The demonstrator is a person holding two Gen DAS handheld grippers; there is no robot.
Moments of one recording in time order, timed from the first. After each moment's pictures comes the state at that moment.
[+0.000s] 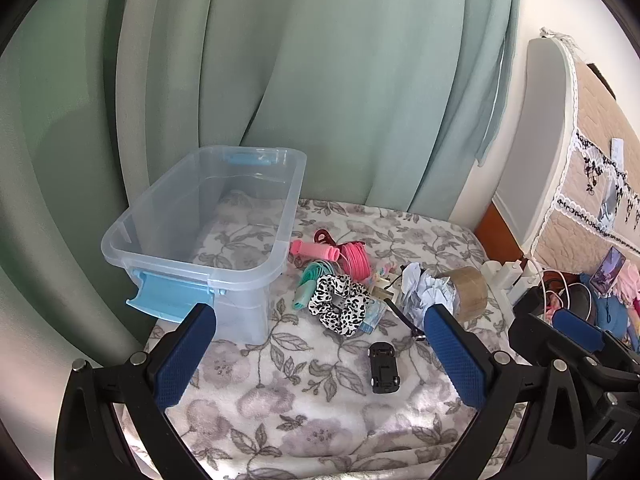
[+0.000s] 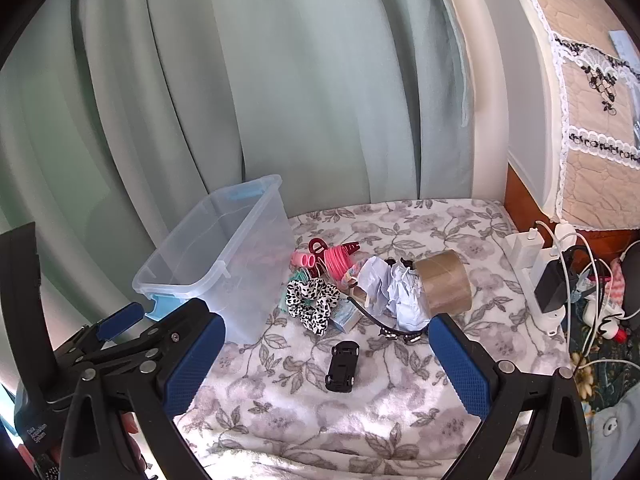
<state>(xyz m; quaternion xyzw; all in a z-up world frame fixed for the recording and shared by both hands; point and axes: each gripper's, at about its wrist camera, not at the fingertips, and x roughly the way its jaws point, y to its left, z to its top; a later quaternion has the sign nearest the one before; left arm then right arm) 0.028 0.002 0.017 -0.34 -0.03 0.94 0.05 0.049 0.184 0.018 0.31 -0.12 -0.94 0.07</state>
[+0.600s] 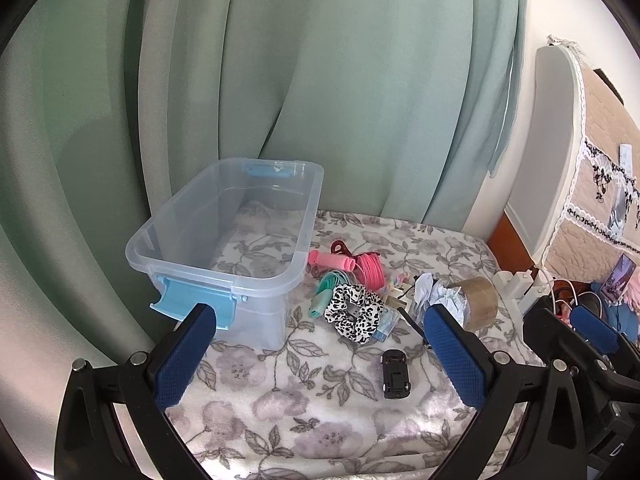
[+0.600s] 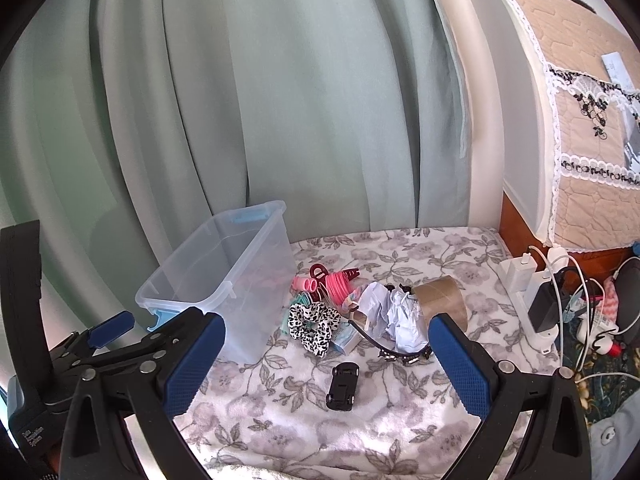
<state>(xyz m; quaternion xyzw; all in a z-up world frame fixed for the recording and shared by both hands) 0.038 0.000 0.027 -0.32 -0.03 0.95 0.02 0.065 0.173 0.029 0.26 -0.10 -0.96 0.06</state>
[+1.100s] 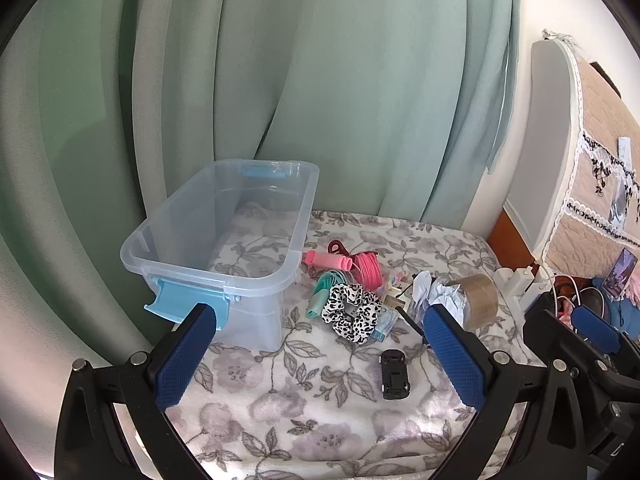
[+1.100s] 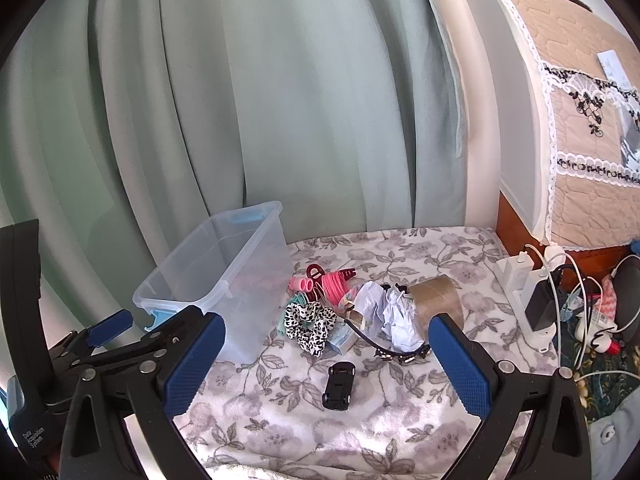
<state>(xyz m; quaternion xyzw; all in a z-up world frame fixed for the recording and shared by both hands) 0.035 0.009 0.016 -0.33 -0.02 0.94 0.03 0.060 0.179 0.026 0.27 -0.10 -0.96 0.05</state>
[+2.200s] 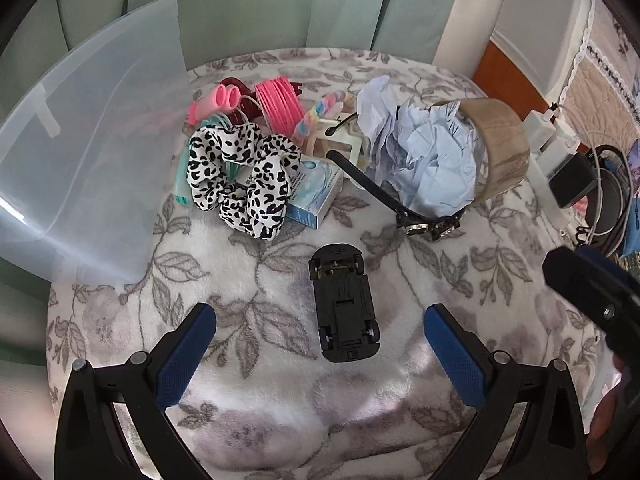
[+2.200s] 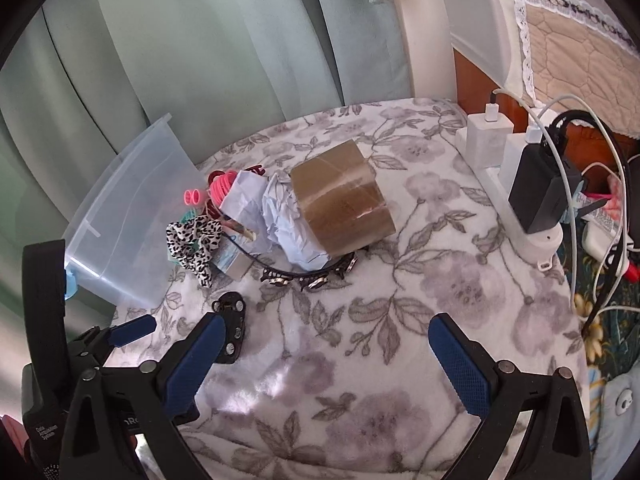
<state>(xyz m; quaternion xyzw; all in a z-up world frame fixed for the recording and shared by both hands) -0.049 0.096 -0.137 -0.54 0.05 0.83 0.12 -0.006 0.268 -0.098 0.44 -0.15 -0.89 0.01</state>
